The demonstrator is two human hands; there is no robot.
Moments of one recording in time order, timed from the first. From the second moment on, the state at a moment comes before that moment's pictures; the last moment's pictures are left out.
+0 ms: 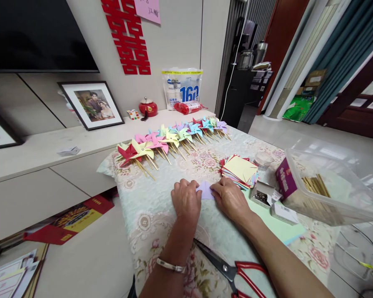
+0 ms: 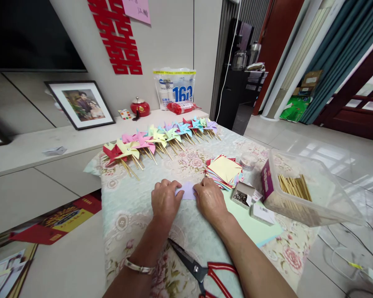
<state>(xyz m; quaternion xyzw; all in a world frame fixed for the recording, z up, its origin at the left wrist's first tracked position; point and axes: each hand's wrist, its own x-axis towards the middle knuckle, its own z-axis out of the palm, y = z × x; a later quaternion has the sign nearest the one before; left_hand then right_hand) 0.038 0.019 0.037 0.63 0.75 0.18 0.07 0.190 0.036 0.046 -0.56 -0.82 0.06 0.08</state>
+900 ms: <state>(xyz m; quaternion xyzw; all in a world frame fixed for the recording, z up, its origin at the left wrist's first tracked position) 0.043 0.010 0.037 0.62 0.76 0.16 0.13 0.187 0.040 0.036 -0.55 -0.81 0.16 0.14</state>
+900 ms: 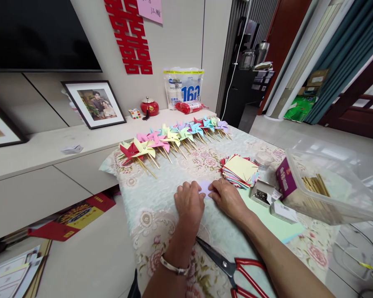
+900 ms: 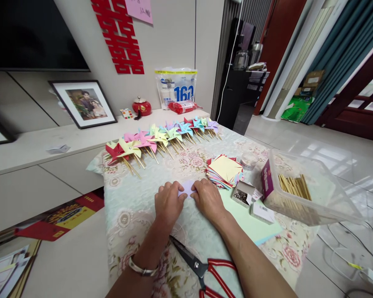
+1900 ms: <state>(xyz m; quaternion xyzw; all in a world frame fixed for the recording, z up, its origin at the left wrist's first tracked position) 0.031 0.013 0.034 0.59 0.75 0.22 0.20 0.193 0.039 0.032 -0.56 -0.79 0.16 0.18</state>
